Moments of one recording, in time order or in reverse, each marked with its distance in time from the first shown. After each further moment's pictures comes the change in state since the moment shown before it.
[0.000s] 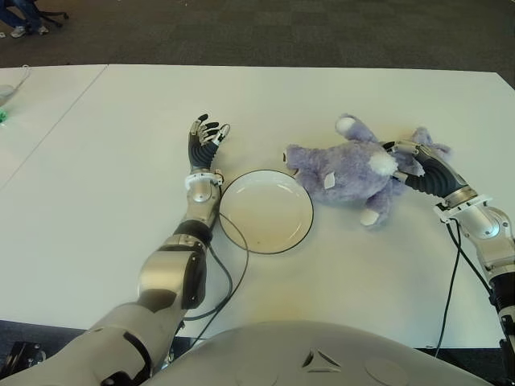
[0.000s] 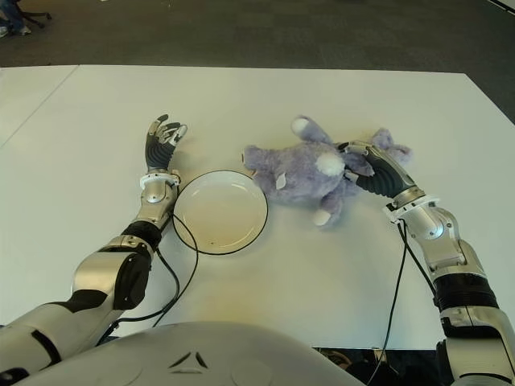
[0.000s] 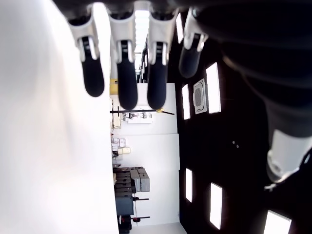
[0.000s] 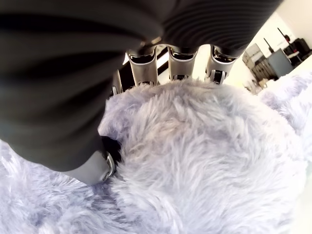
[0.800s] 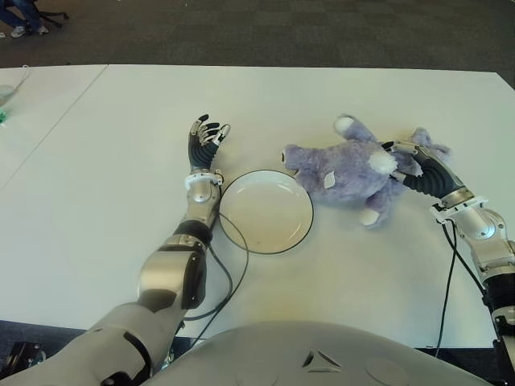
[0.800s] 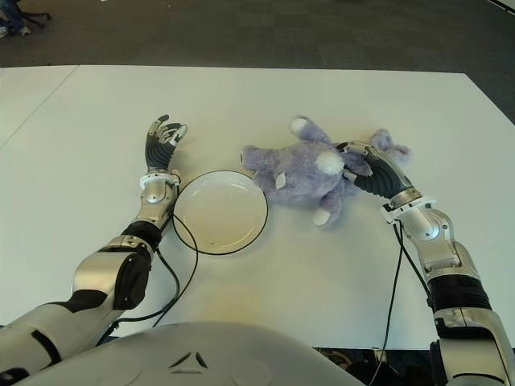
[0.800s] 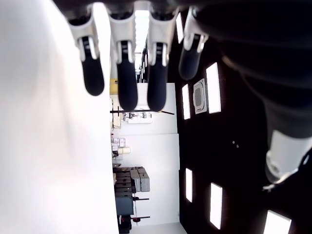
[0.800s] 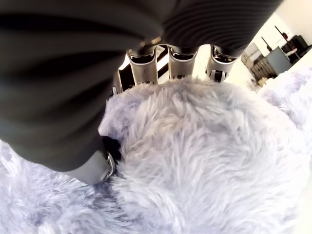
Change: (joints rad) left arm 0.000 0.000 0.000 0.000 0.000 0.000 0.000; right arm -0.012 0.032 -0.014 0.024 -0.011 -0.005 0.015
